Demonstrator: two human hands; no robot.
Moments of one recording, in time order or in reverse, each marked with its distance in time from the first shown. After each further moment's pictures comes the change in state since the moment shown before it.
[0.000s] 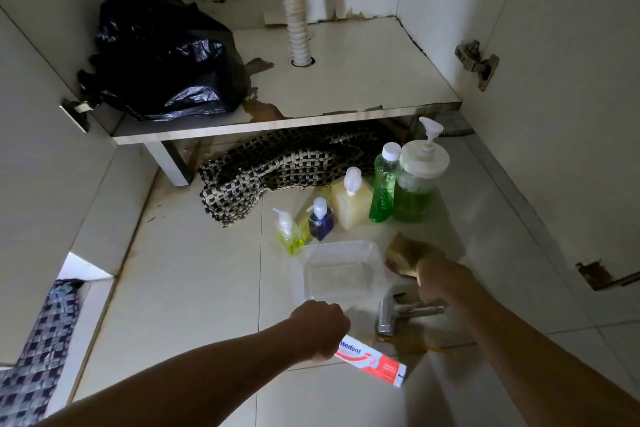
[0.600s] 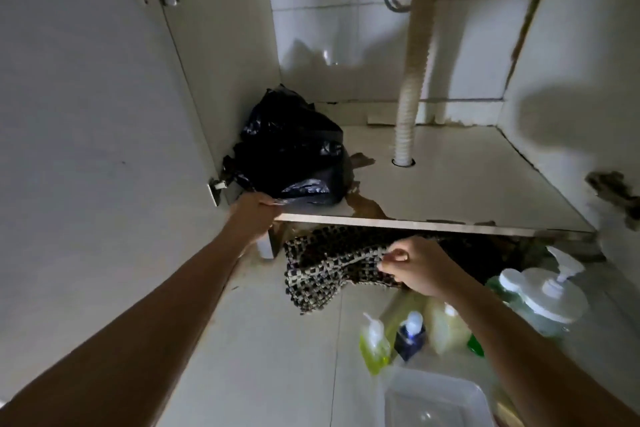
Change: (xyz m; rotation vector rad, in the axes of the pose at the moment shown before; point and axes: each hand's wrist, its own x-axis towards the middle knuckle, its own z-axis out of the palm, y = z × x) left_hand -0.112 -0.290 -0.137 -1.108 1.042 -0.732; right_hand 0.009 -0.171 -0.190 0.593 0.315 -0.549
